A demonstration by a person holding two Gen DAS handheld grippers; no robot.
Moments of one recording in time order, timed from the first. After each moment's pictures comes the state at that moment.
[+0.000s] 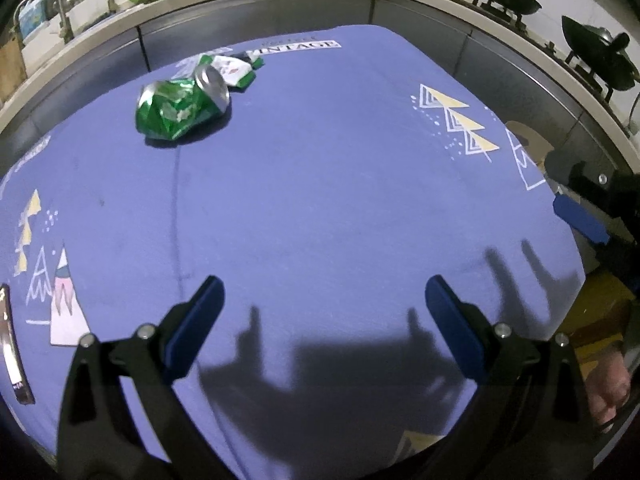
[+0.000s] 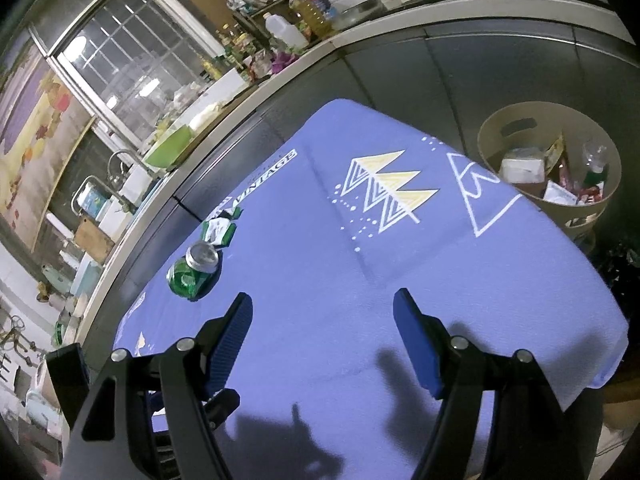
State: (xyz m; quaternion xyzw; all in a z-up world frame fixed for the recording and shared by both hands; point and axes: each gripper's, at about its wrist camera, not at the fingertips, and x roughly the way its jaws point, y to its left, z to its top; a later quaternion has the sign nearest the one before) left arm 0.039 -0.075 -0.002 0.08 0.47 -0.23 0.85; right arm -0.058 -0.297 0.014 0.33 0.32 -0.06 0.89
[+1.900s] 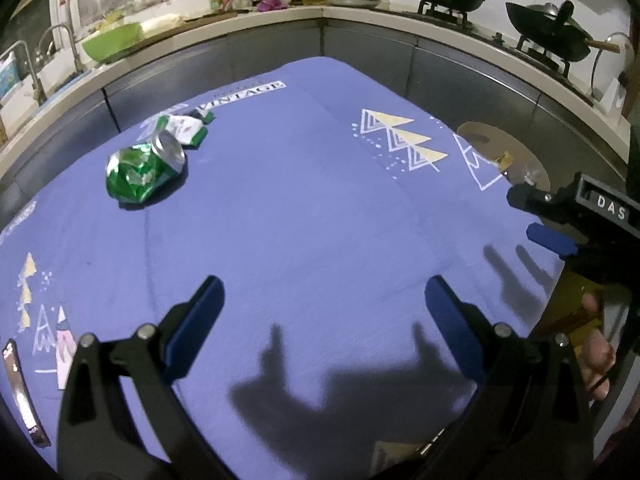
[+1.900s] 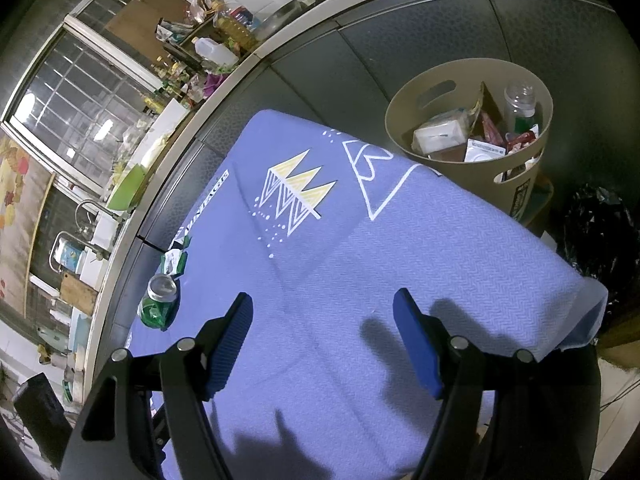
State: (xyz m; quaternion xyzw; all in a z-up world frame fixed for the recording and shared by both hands) left arm 0.019 -0.105 0.017 0.12 0.40 -0.28 0.86; right arm -0.091 -0.350 -0.017 0.40 0.32 -0.12 0.85
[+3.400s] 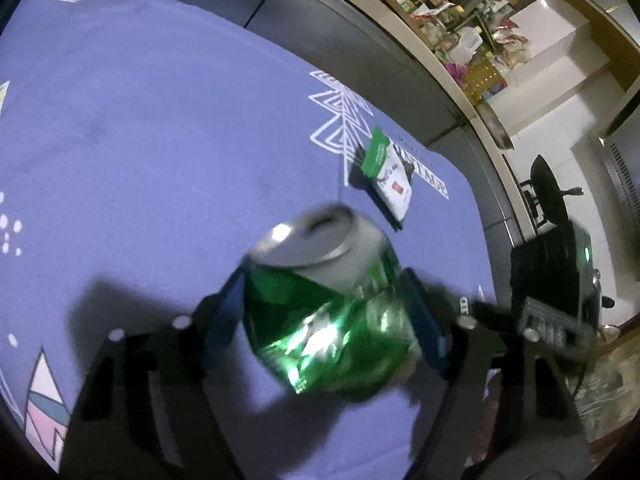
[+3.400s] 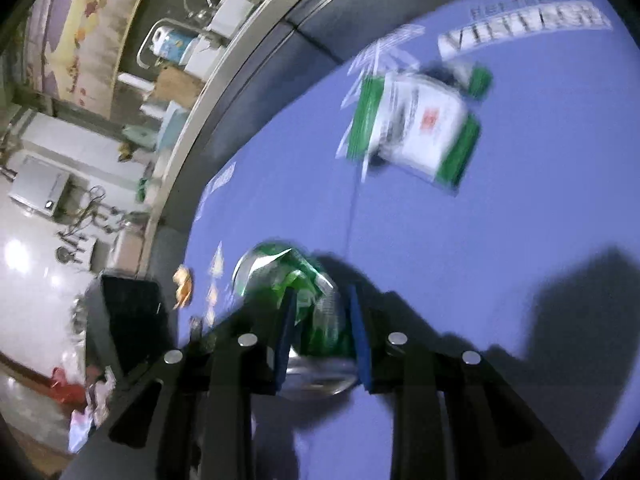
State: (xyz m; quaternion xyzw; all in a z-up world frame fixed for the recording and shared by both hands) left arm 0.228 0.071 -0.033 -0.26 0.46 -0.21 0.82; right arm 0.206 -0.171 -0.030 0.29 0.53 0.29 0.75
